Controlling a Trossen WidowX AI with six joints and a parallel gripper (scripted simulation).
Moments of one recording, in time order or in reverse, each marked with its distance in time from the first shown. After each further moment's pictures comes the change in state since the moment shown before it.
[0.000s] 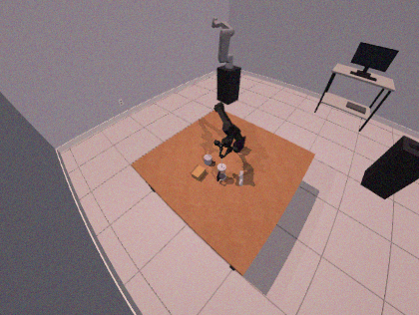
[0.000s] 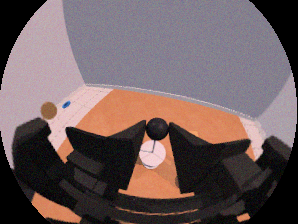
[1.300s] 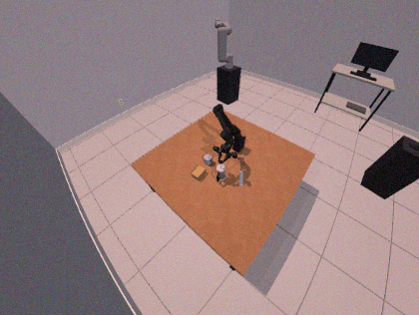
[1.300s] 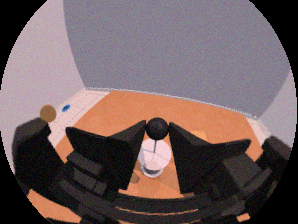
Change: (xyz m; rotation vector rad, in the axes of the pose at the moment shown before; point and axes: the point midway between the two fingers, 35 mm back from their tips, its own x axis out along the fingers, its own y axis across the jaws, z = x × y) arm 0.036 0.001 -0.035 0.020 -0.051 0.006
